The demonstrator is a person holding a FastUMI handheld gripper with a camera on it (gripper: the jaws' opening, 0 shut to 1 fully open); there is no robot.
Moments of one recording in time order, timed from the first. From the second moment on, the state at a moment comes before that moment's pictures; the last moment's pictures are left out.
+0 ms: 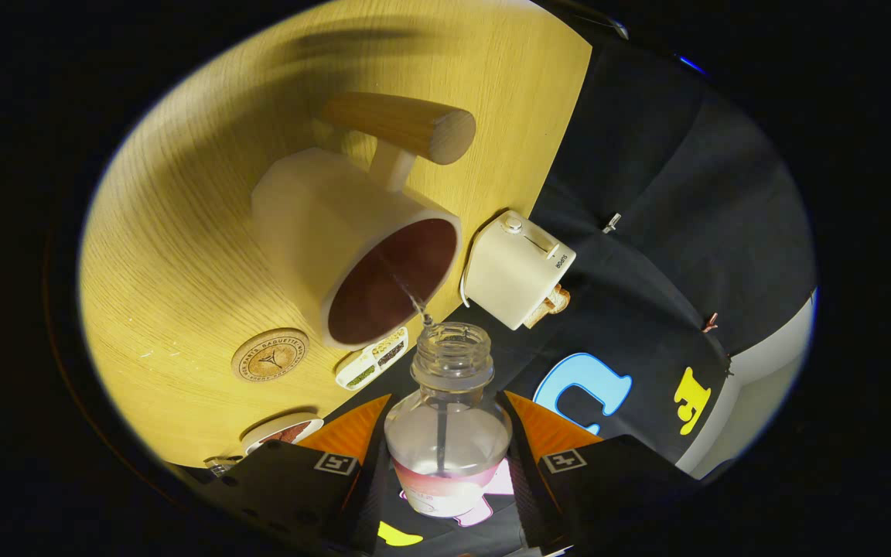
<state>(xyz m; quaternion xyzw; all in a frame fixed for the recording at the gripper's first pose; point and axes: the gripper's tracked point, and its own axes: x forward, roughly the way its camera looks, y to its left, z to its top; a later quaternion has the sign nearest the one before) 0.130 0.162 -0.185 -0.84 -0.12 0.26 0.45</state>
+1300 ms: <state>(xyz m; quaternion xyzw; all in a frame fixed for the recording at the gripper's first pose) 0.126 0.150 -0.181 -0.76 -0.11 0.27 0.58</state>
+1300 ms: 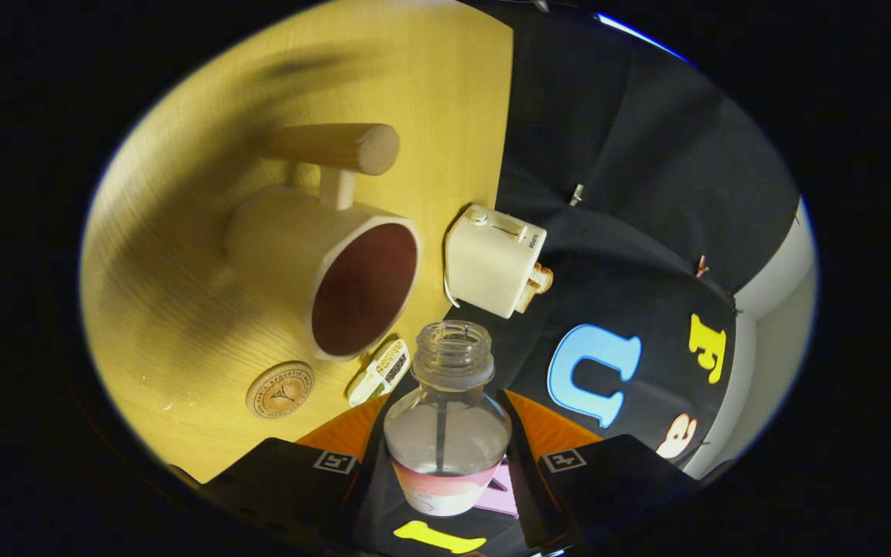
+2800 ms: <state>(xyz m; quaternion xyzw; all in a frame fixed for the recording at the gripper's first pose) 0.192 0.072 -0.063 -0.06 0.09 0.25 0.96</state>
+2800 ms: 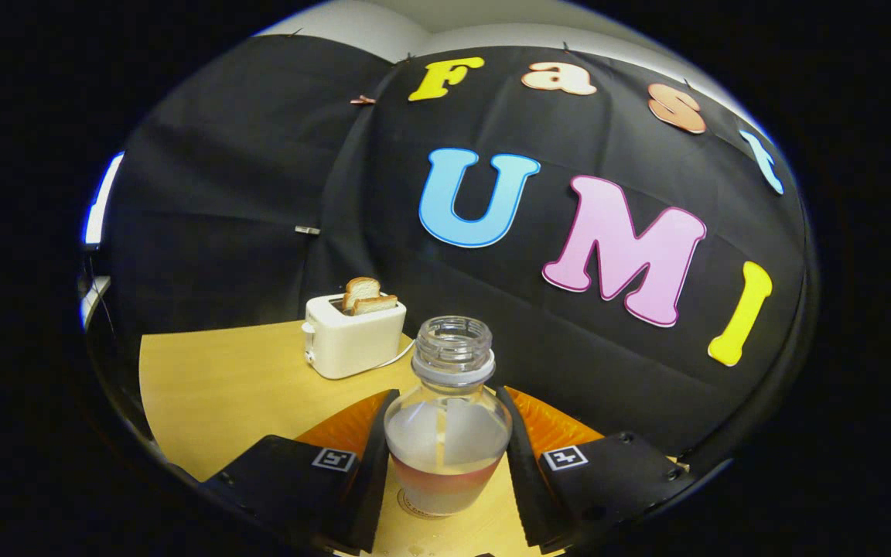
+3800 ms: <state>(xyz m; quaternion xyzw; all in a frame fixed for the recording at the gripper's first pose) 0.244 0.057 -0.209 0.04 0.13 0.21 0.97</state>
